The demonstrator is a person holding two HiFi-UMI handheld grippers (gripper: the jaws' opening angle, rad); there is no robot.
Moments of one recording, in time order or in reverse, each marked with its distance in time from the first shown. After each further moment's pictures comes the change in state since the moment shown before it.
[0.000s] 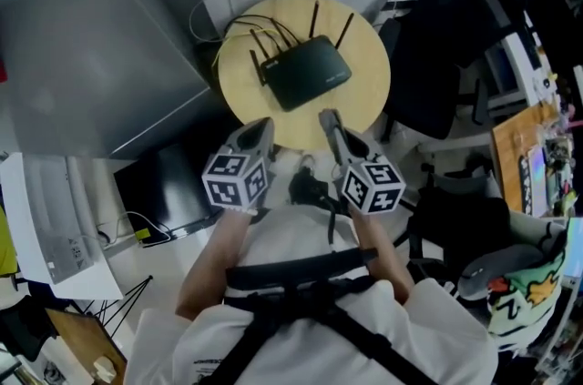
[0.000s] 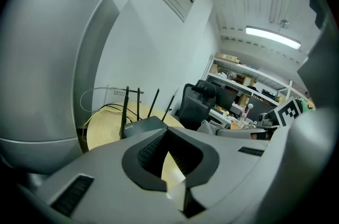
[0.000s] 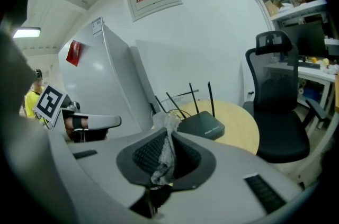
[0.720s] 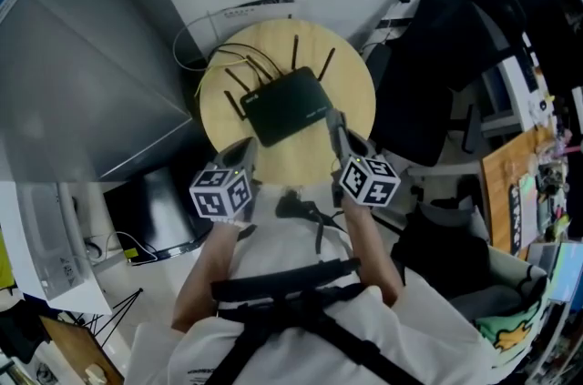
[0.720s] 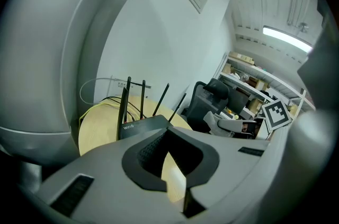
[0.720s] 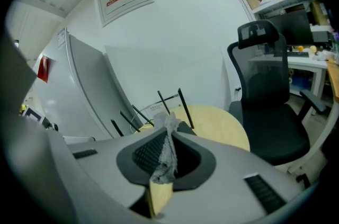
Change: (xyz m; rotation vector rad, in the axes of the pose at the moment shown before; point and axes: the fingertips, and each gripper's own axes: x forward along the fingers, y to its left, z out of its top) left arm 0.076 0.024 0.006 -0.113 0.050 0.082; right arm 0.065 -0.122 0.045 0.147 -0.013 -0.097
